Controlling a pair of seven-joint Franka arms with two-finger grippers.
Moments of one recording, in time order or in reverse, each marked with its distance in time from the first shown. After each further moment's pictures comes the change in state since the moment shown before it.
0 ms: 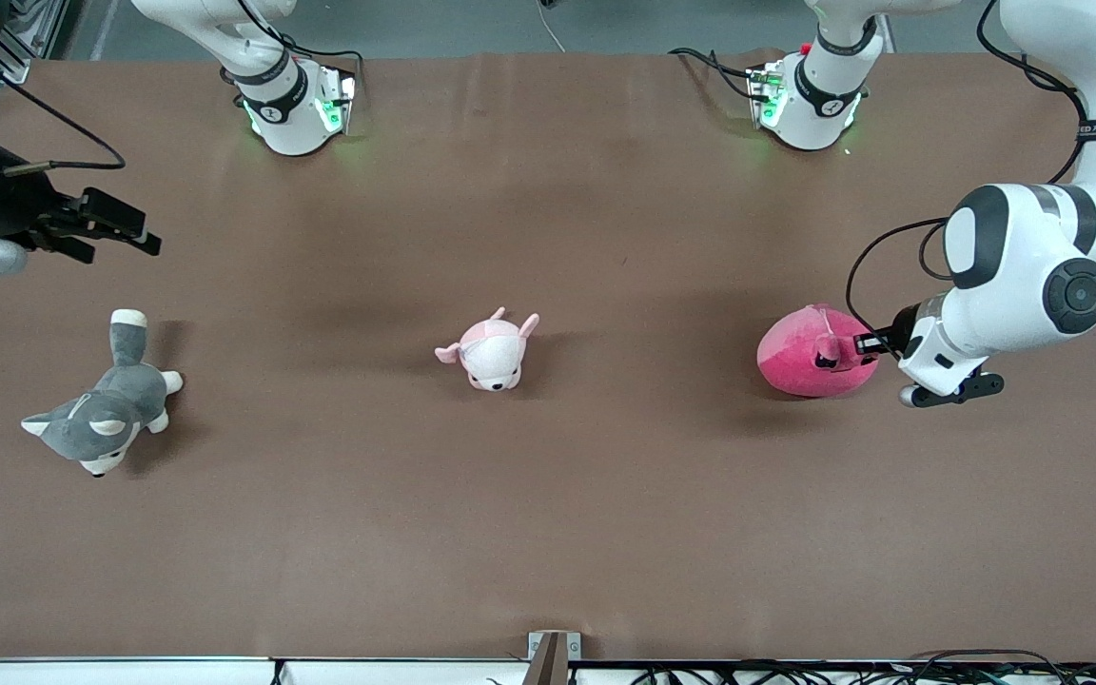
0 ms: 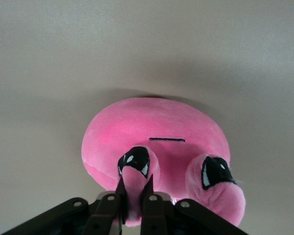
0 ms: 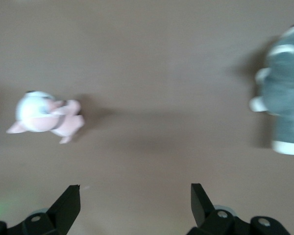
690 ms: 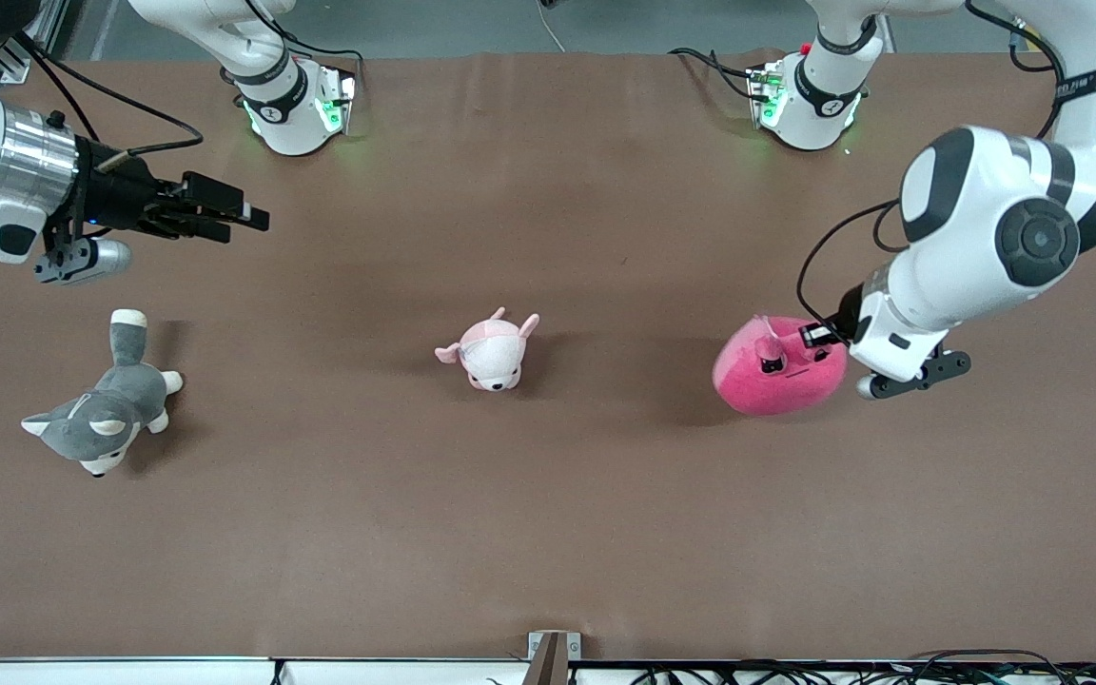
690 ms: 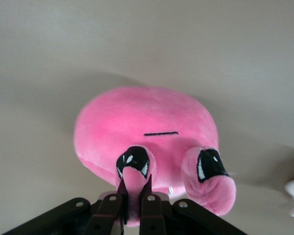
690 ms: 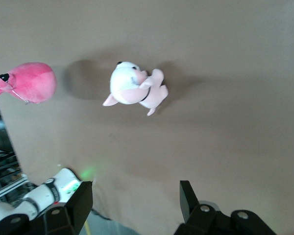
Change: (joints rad) left arm -0.080 -0.047 -0.144 0.234 -0.008 -0.160 -0.340; right arm 0.093 0.039 0.003 0.004 0.287 -0.065 0.143
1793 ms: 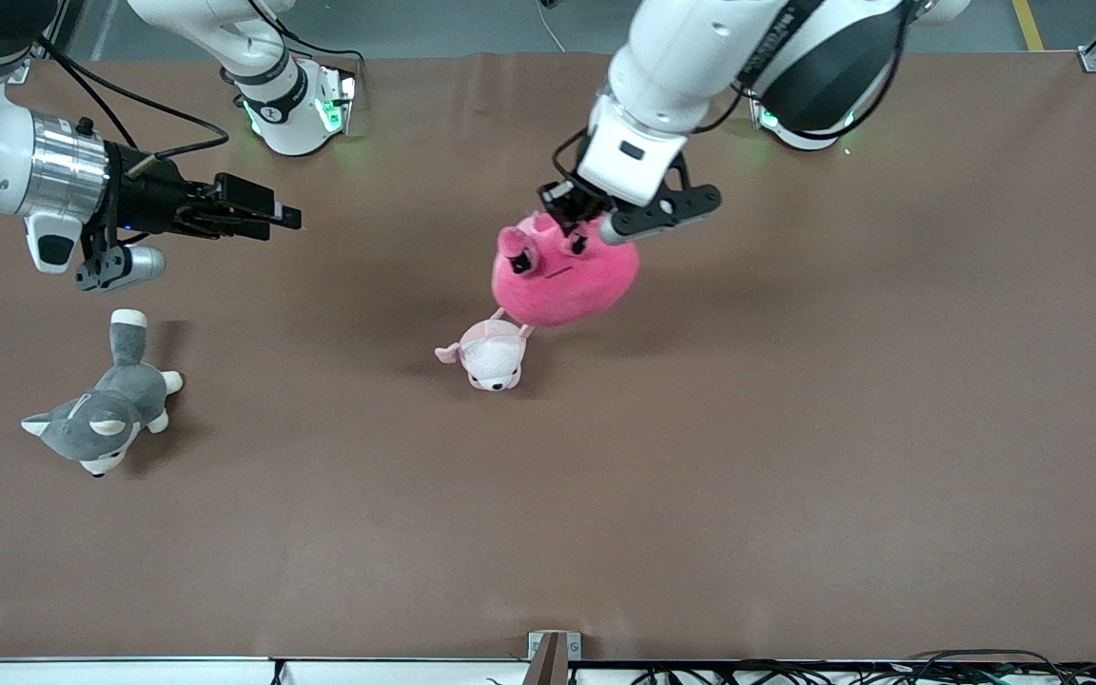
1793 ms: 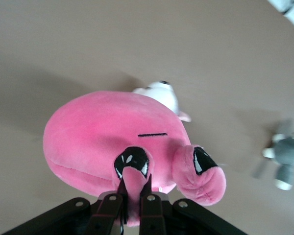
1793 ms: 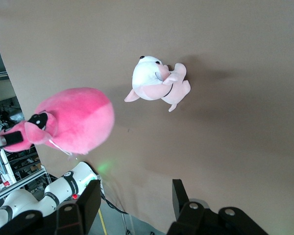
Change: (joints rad) left arm -0.319 0.065 -0.210 0.292 -0.037 0.114 -0.640; right arm 0.039 0.051 -0.003 0.052 0.054 -0.001 0.019
